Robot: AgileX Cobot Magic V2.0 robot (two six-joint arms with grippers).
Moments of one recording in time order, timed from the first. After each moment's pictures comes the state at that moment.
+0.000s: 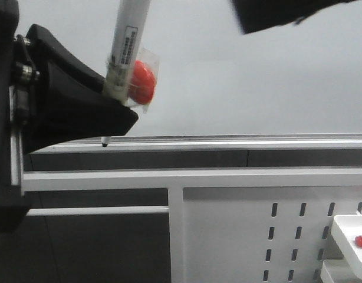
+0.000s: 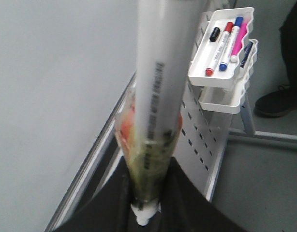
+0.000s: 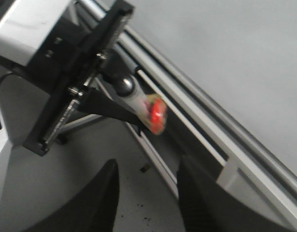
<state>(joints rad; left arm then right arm) -0.93 1.12 -0.47 0.00 -0.13 0.49 0.96 0.86 -0.68 0.12 0.32 -0.21</state>
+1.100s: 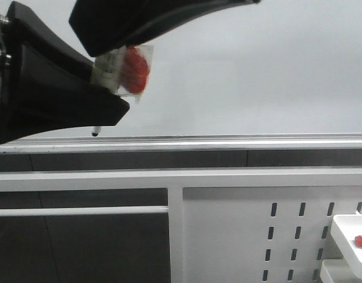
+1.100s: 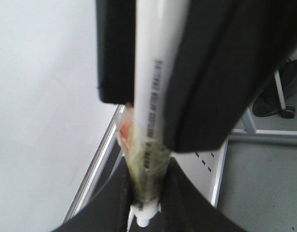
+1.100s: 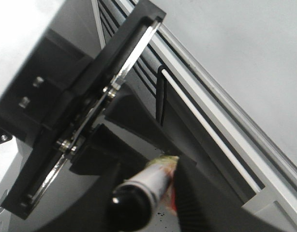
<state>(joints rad) -0.95 1.05 -0.47 0.07 -0.09 0.49 1.01 1.15 -0.85 0.15 0.29 -0.21</state>
